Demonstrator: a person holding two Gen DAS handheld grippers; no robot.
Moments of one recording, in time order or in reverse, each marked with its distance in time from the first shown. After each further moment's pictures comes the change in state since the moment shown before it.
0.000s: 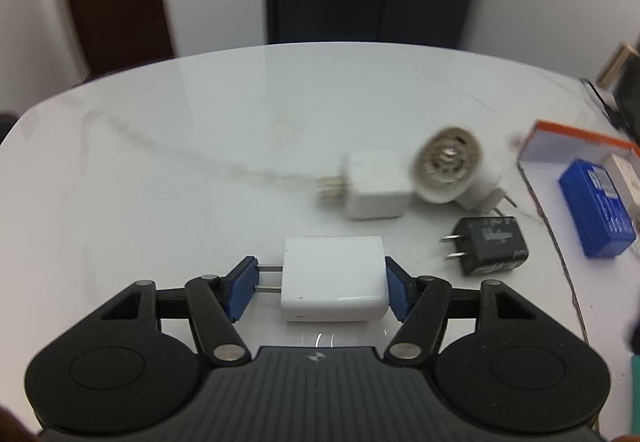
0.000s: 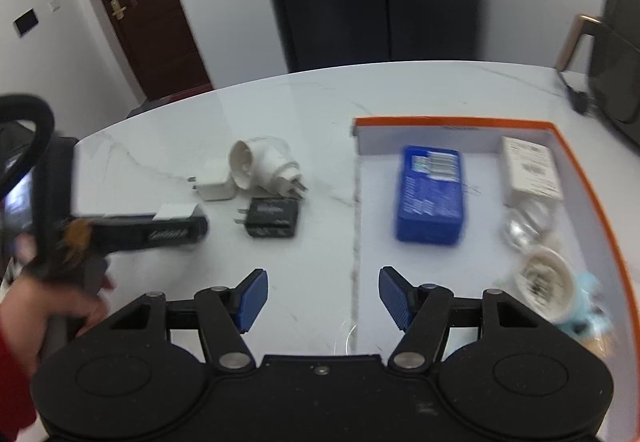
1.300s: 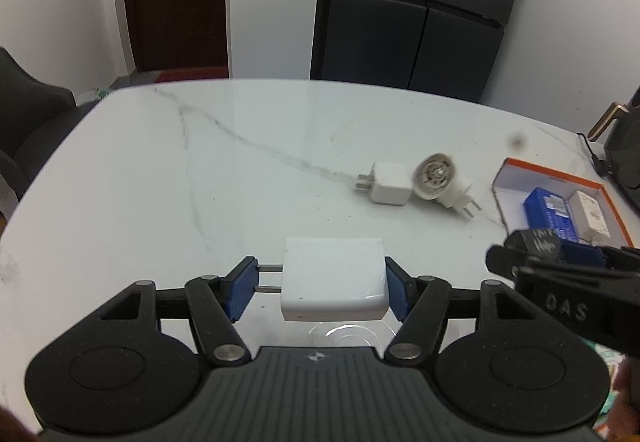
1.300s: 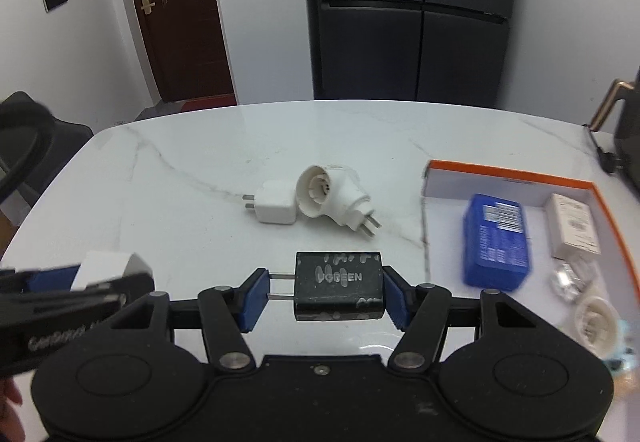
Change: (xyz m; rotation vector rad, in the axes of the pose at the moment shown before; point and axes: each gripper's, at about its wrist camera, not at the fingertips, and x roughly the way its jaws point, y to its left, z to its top) left arm -0.107 0.009 -0.034 -0.114 -0.093 0.043; right arm -0.008 0.069 -0.002 -0.119 -0.088 -0.030
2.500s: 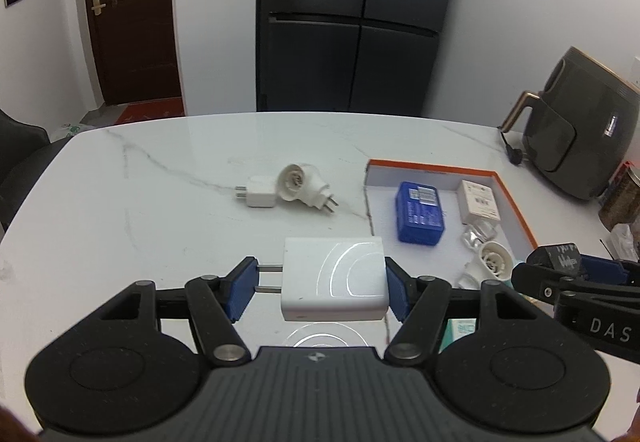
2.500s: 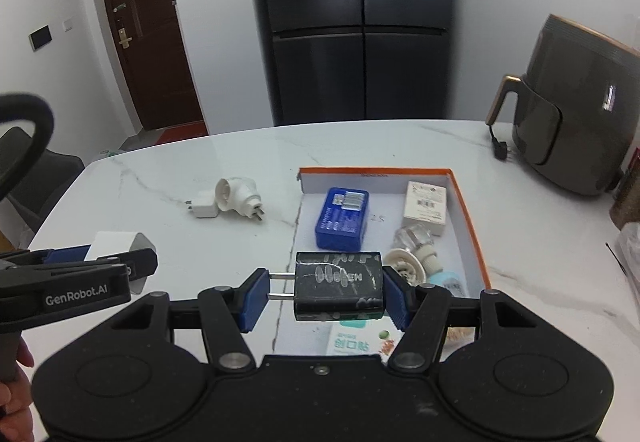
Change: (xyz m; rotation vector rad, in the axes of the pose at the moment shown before) left arm -0.083 -0.119 -0.025 0.081 -0.054 -0.076; right arm -0.142 -0.123 -0.038 0.079 -0.058 -0.032
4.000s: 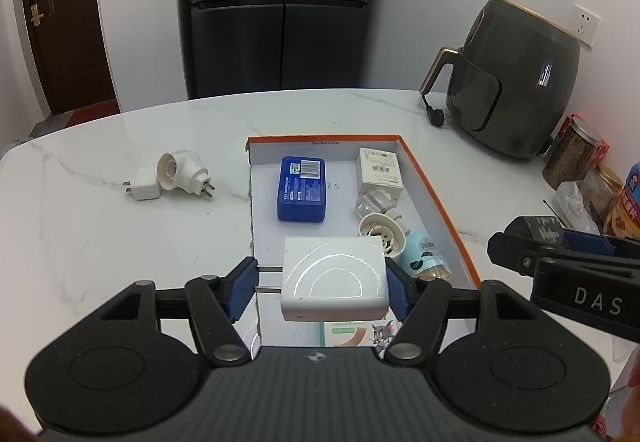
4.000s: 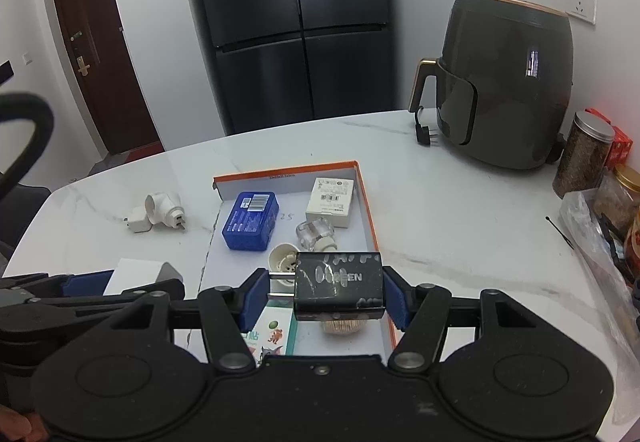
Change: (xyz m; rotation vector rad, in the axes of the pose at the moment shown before) left arm 0.016 -0.105 -0.011 0.096 0.052 -0.111; right arm -0.025 -0.096 -0.008 0.099 -0.022 -0.067
